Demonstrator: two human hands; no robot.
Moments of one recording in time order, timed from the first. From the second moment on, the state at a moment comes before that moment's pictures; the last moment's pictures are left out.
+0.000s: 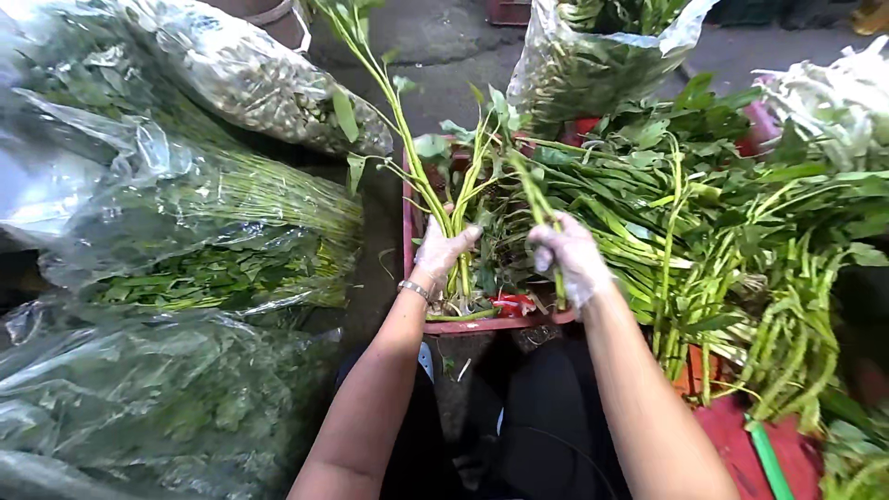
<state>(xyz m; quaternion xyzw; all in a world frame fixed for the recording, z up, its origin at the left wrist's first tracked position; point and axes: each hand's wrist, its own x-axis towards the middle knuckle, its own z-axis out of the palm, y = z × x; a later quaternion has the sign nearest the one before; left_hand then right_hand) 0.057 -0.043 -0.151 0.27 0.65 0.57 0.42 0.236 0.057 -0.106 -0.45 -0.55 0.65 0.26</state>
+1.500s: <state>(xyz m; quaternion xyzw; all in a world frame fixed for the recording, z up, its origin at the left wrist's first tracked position) 0.080 -0.031 -0.158 0.27 0.61 0.58 0.47 0.207 0.032 -0.134 -0.32 -0.53 0.75 0.24</state>
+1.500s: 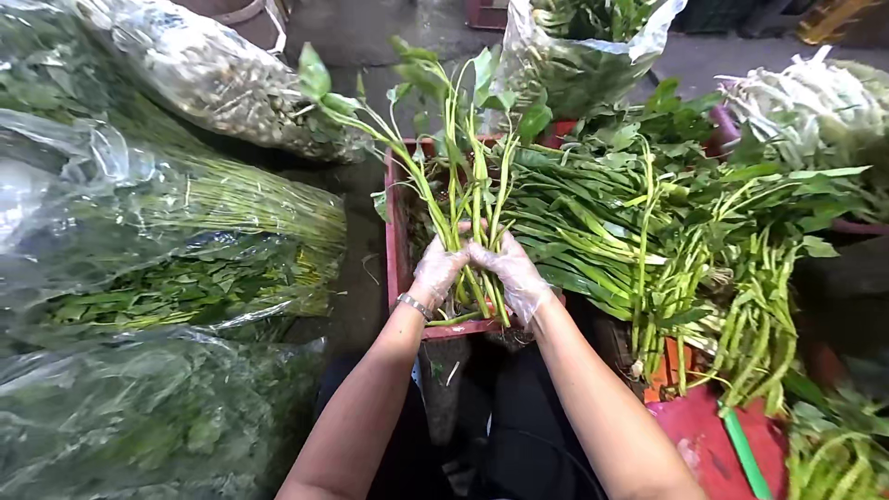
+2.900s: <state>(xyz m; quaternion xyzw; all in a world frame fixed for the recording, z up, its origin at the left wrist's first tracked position) 0.138 -0.001 -0.125 0.09 0.58 0.65 0.48 0.396 0.121 0.036 -0.41 -0.63 0.45 0.47</state>
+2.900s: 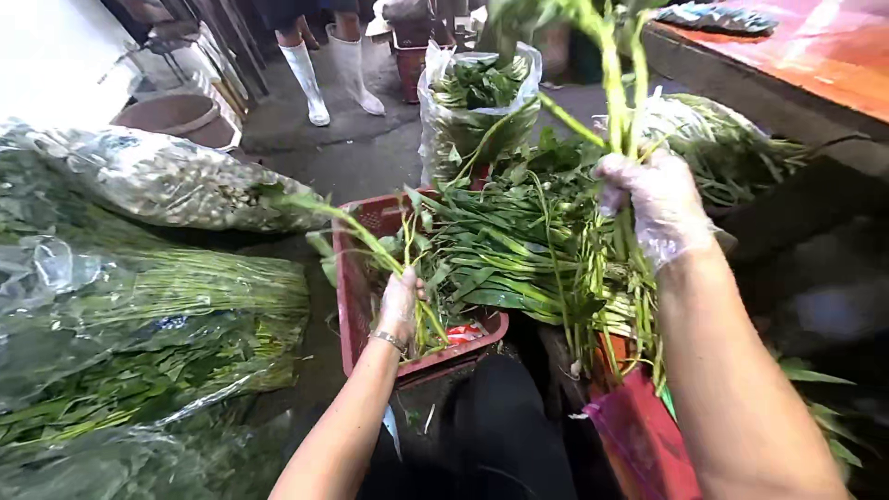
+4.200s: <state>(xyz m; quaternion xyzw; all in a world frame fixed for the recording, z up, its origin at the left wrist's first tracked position) 0.239 0.081 -0.044 0.31 0.36 0.74 0.47 0.472 0.039 -0.077 -0.53 -0.52 0.40 0.54</state>
